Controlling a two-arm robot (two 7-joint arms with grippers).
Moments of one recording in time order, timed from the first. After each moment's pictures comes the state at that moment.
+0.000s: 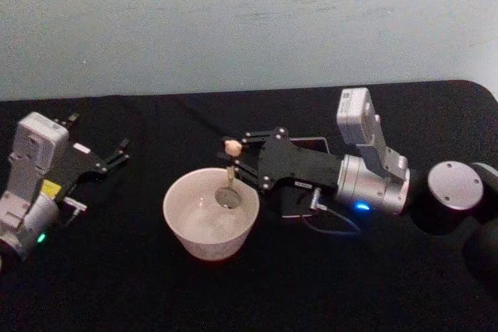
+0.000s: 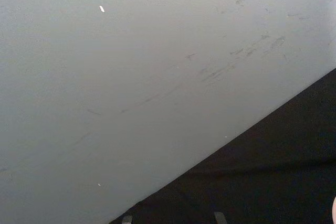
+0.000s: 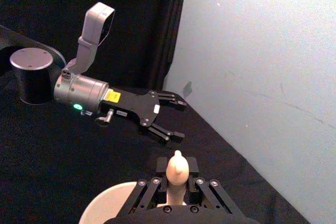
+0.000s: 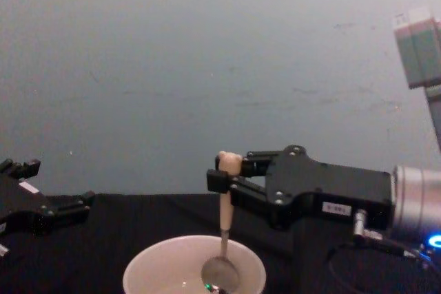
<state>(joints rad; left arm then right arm) -0.20 0.60 0.45 -1.41 -0.25 -0.12 0.03 0.52 0.36 -0.62 -1.15 0.42 -0.32 0.84</state>
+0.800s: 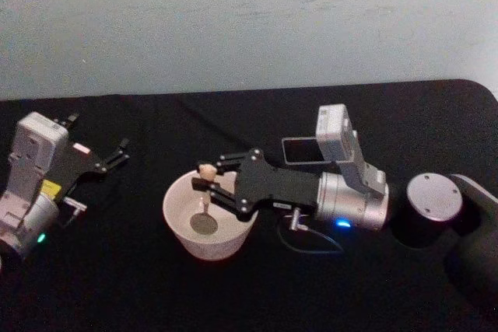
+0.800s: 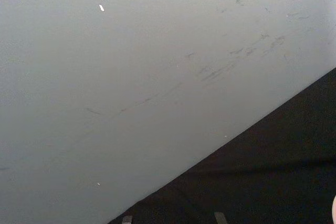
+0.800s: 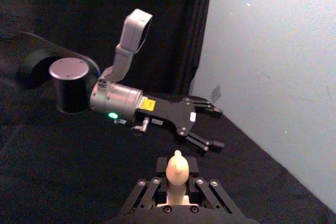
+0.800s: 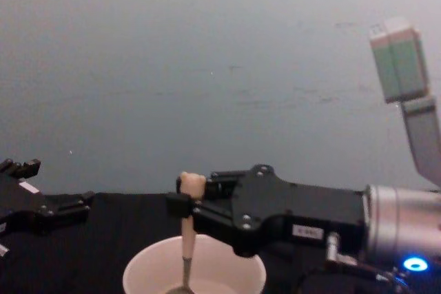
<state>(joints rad) -0.20 0.60 0.45 -1.41 -0.25 -0.12 0.03 0.49 0.34 -0.66 -1.19 0.44 -0.30 0.87</state>
